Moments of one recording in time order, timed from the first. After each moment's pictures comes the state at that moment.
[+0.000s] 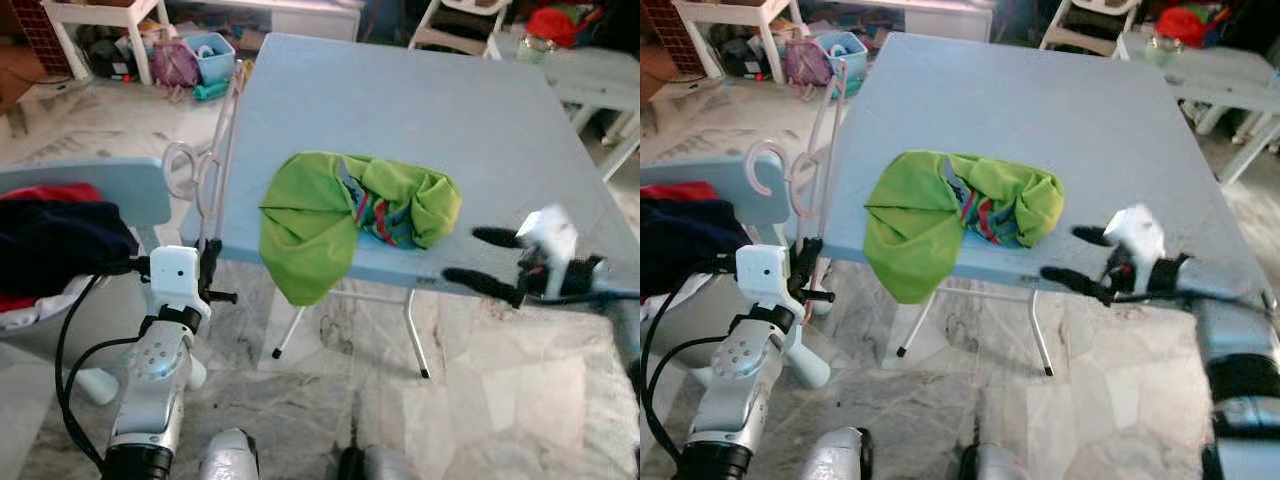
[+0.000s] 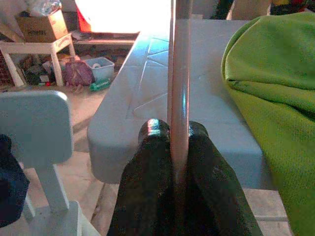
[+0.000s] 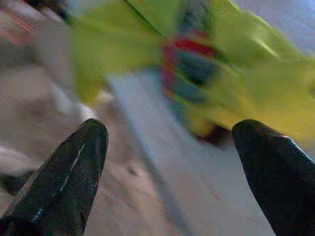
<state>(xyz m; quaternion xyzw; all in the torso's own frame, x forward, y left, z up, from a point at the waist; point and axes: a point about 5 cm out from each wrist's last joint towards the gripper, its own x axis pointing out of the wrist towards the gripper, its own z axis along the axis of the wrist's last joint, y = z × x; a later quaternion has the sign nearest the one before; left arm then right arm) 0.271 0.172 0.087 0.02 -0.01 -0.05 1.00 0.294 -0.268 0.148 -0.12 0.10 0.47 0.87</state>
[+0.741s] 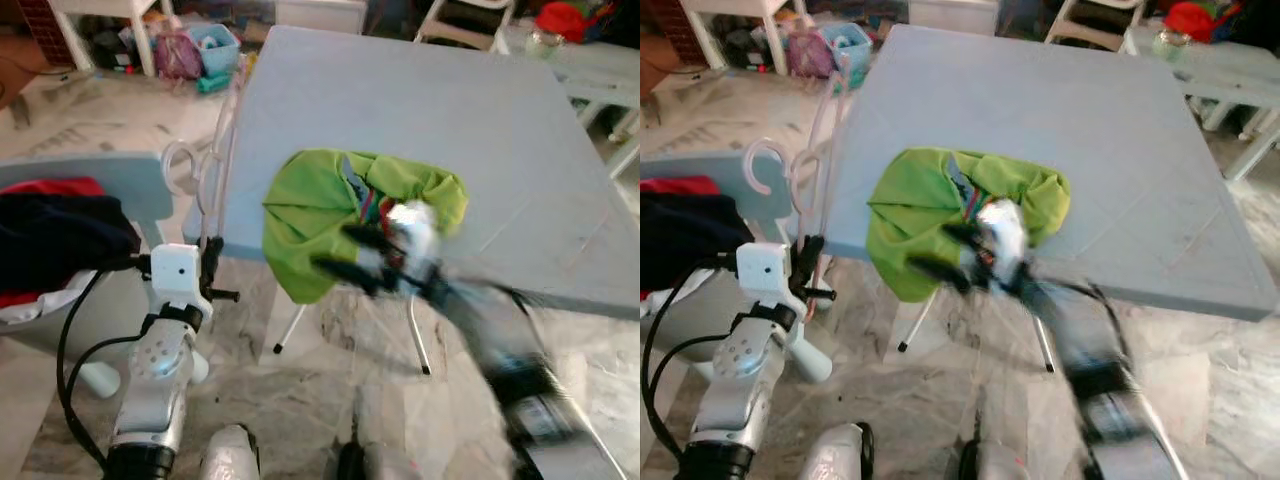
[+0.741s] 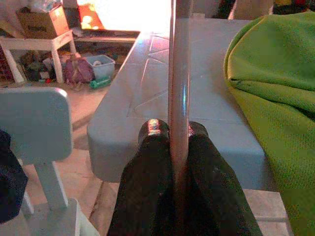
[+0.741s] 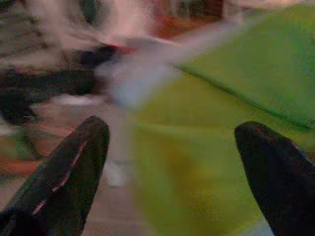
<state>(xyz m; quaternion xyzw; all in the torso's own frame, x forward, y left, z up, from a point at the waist) 0.272 0.166 0.090 0.01 -0.02 -0.05 1.00 0.327 -0.113 0.116 0.03 0.08 0.43 0.90</state>
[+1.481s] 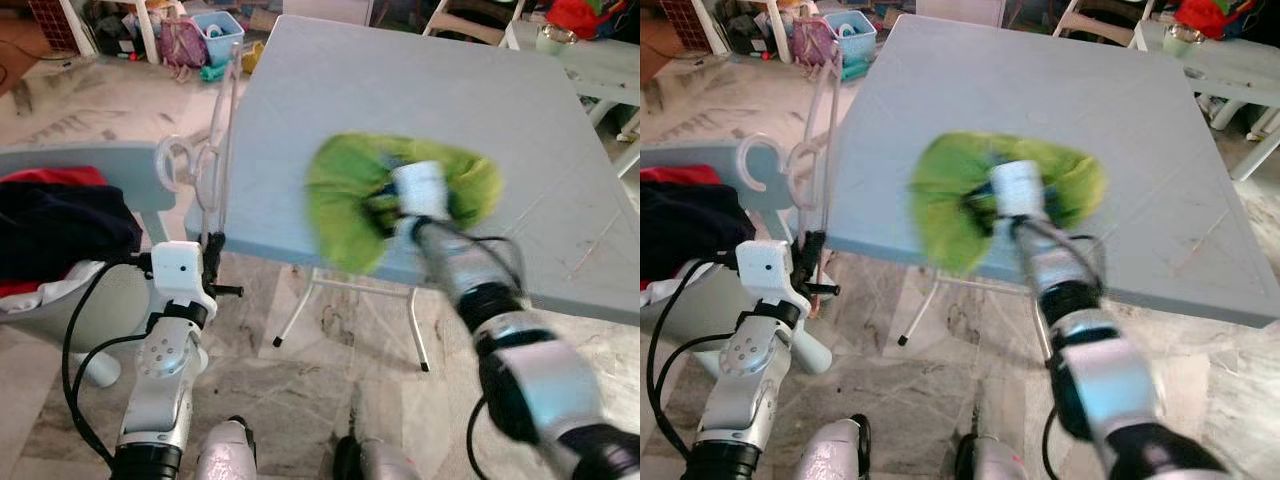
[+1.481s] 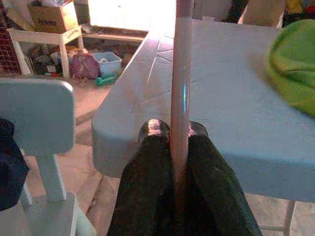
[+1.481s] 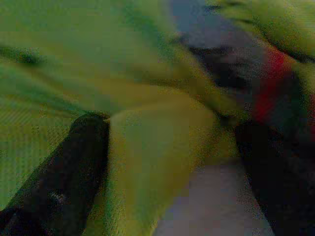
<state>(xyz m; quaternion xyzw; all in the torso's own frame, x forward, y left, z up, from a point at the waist) 0.272 0.162 0.094 0.00 -0.02 -0.04 1.00 0.389 -0.153 0.123 -0.05 0.15 0.04 0.99</state>
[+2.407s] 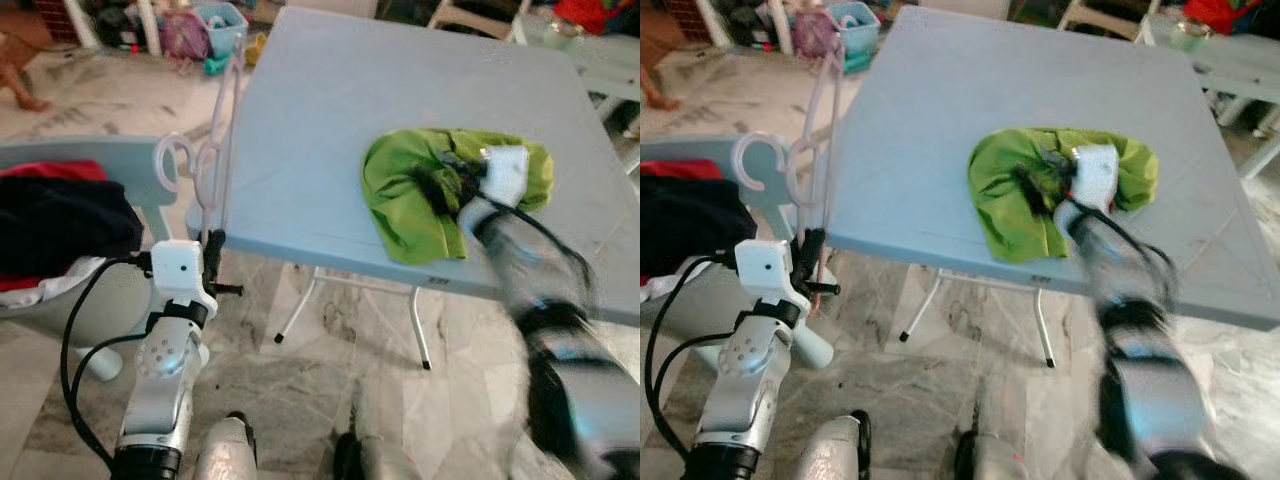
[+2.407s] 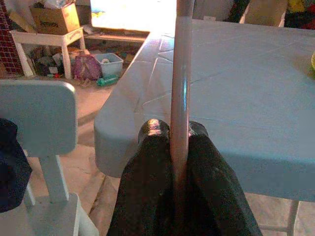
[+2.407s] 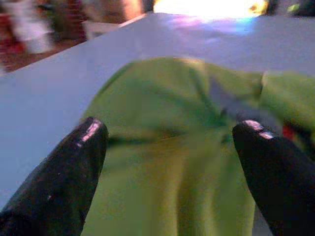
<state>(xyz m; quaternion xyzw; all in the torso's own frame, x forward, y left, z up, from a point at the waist) 0.271 0.162 0.097 0.01 -0.03 -0.04 1.00 0.363 -0.216 0.145 0.04 0.01 0.21 0.98</state>
